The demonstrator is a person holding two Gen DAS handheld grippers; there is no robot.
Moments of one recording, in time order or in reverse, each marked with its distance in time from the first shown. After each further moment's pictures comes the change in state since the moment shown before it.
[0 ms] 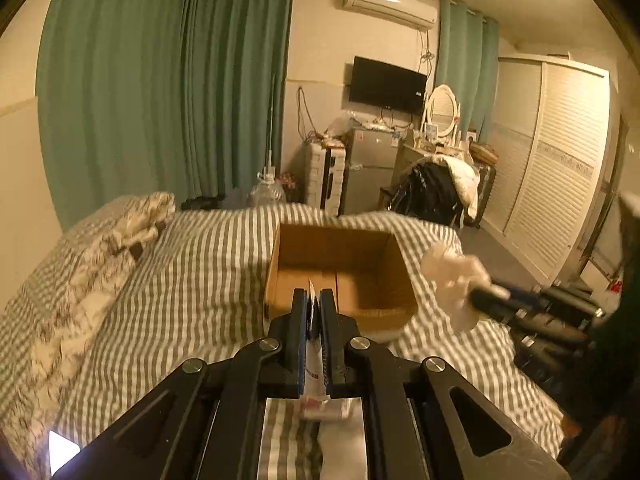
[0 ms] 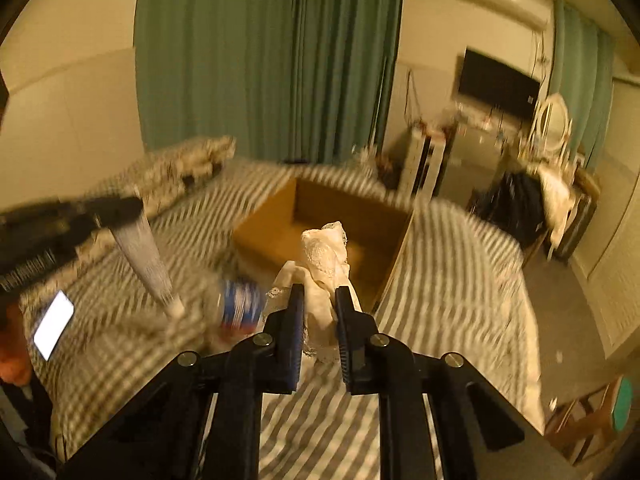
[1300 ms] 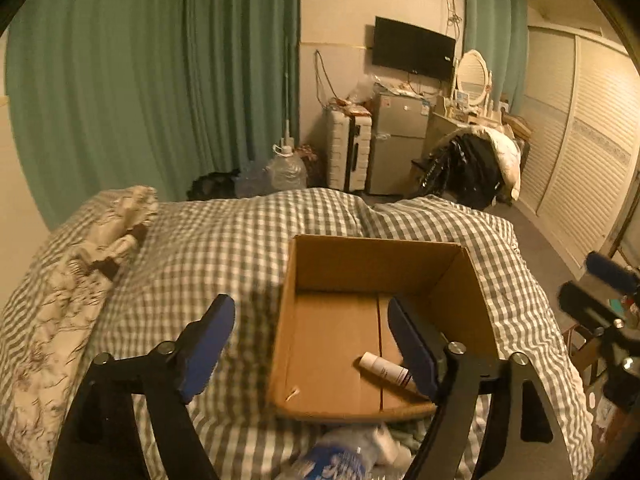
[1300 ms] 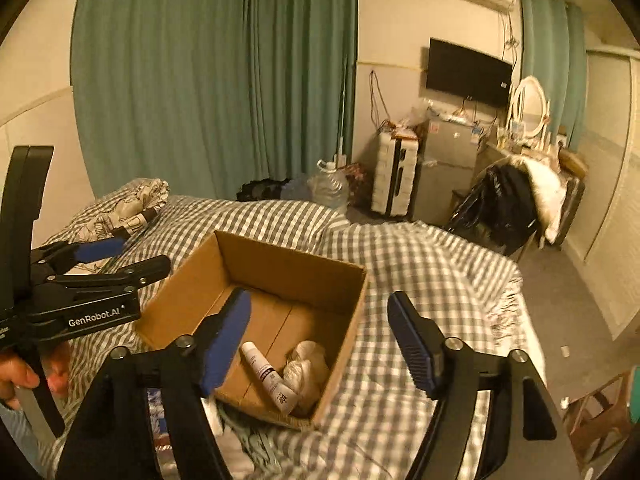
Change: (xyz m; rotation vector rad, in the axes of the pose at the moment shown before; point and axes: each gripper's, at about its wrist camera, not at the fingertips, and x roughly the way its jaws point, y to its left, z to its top) left arm 0.158 0.014 0.036 0.004 0.130 0.091; right arm 0.106 -0.078 0.063 0.115 -0.020 -0.069
